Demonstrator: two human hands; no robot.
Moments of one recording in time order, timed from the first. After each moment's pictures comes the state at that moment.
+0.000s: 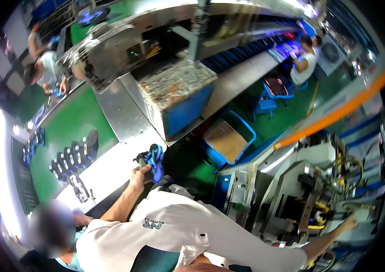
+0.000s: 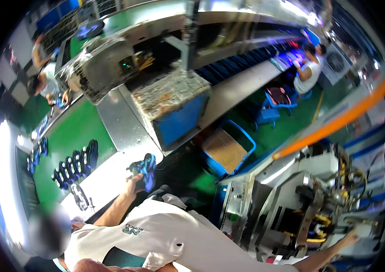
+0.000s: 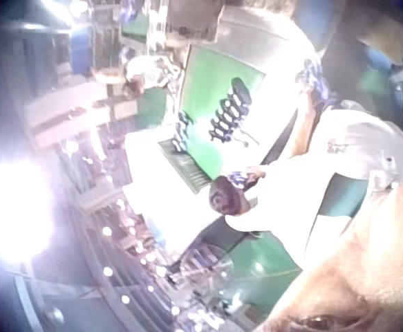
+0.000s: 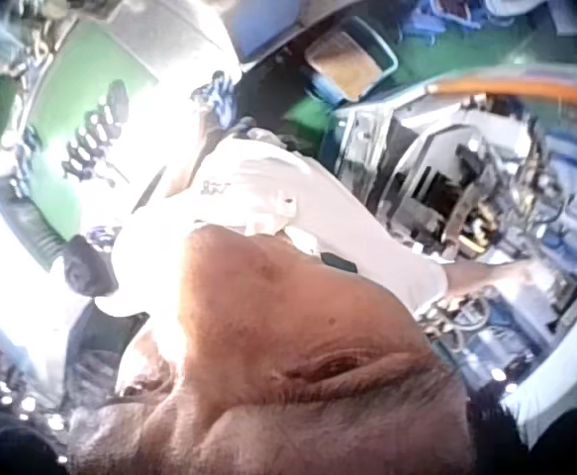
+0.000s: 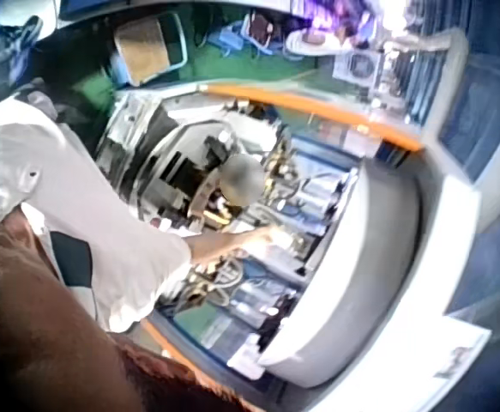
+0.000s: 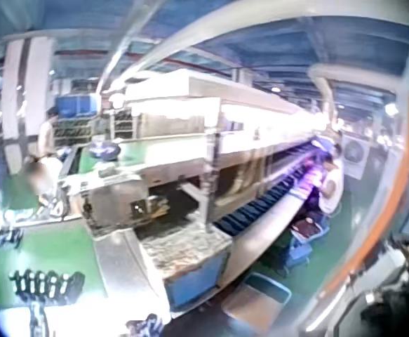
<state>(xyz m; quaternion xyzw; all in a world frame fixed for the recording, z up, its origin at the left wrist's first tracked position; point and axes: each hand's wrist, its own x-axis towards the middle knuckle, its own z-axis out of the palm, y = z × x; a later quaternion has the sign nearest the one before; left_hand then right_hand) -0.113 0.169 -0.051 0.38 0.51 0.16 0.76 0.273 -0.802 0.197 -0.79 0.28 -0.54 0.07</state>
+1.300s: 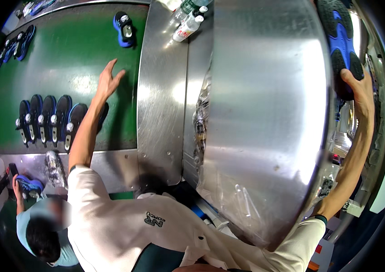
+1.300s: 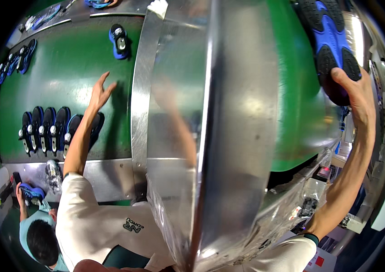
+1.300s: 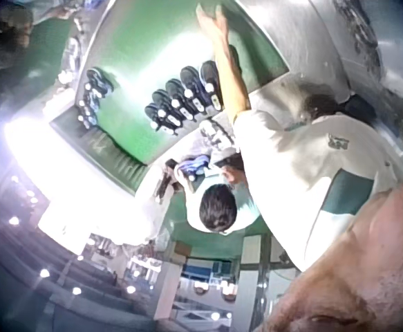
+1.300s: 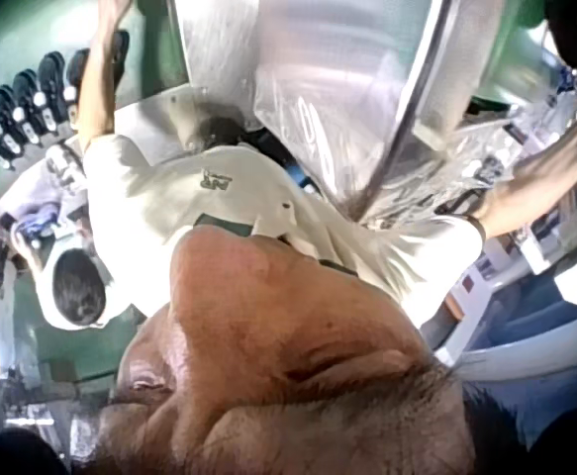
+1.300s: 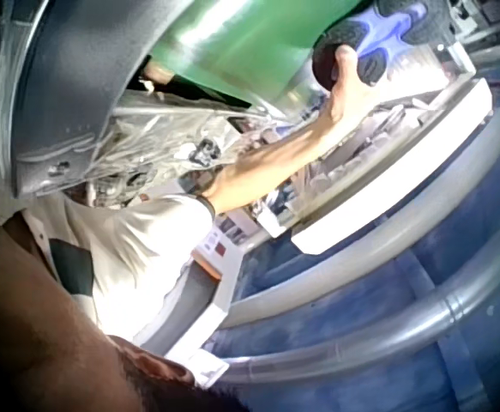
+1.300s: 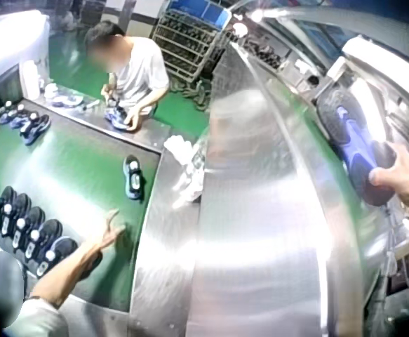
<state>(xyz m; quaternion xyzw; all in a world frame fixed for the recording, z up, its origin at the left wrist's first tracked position) -0.161 0.750 -0.223 0.66 0.56 0.34 0.36 0.248 0.696 0.339 -0.78 -0.62 0.05 0.05</state>
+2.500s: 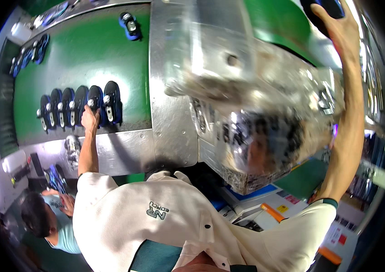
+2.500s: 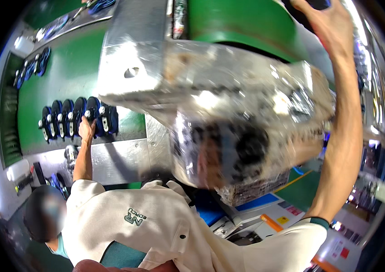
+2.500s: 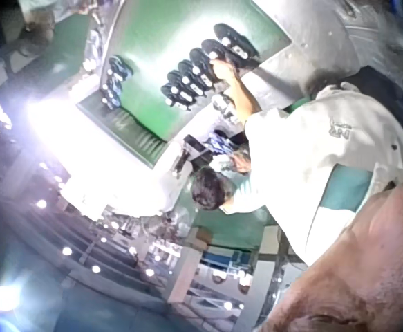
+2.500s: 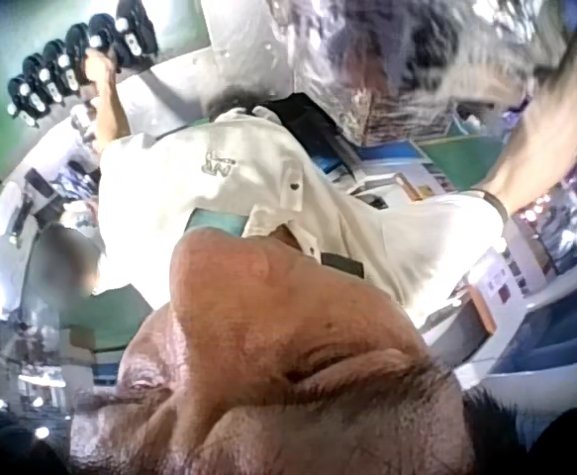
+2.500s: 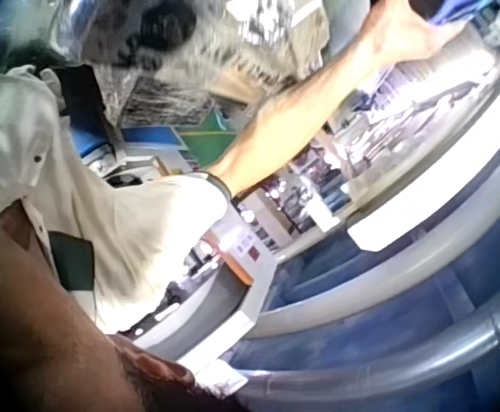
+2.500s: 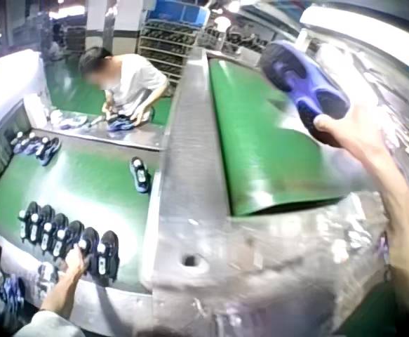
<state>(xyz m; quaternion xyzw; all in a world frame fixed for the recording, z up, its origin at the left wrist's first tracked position) -0.317 0.583 -0.254 0.60 0.78 0.01 0.18 0.217 0.633 0.313 -0.61 -0.74 -0.22 0.16</state>
